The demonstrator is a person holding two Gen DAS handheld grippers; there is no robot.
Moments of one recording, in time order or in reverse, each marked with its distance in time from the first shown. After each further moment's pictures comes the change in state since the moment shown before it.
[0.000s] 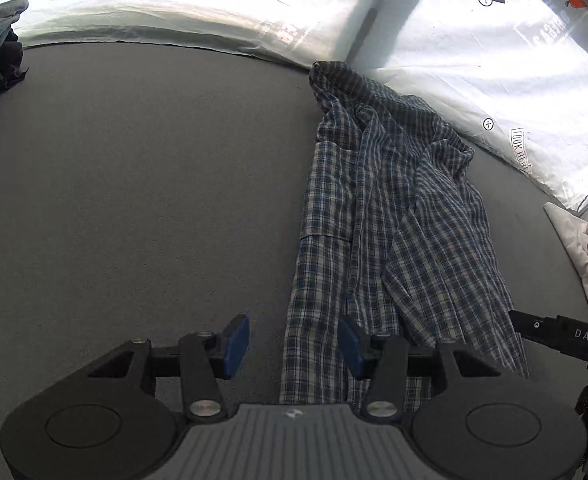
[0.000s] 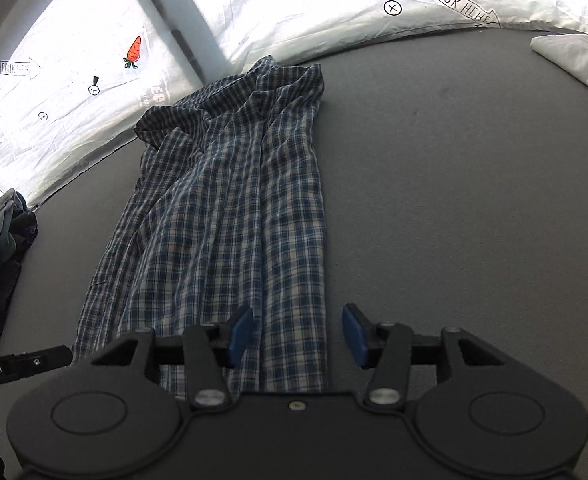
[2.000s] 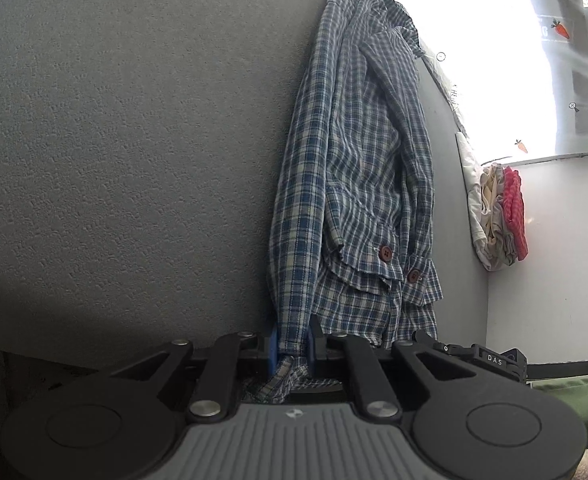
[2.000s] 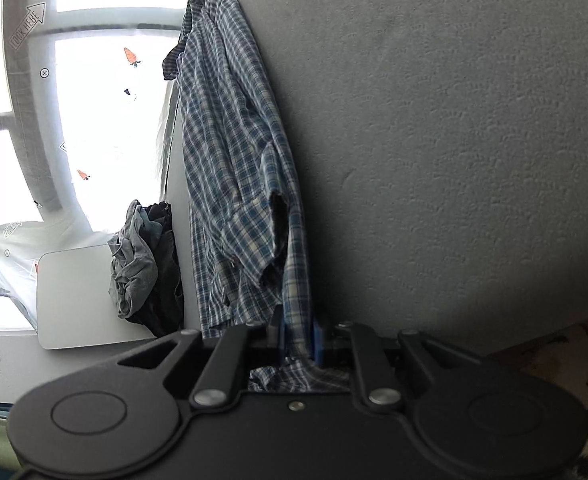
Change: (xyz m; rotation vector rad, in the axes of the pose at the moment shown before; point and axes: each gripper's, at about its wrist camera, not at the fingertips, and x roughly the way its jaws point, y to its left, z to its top) left arm -0.069 0.068 -0.164 -0.312 0.335 -0.426; right arm -0.099 -0.068 -0.214 0.618 0.274 0.516
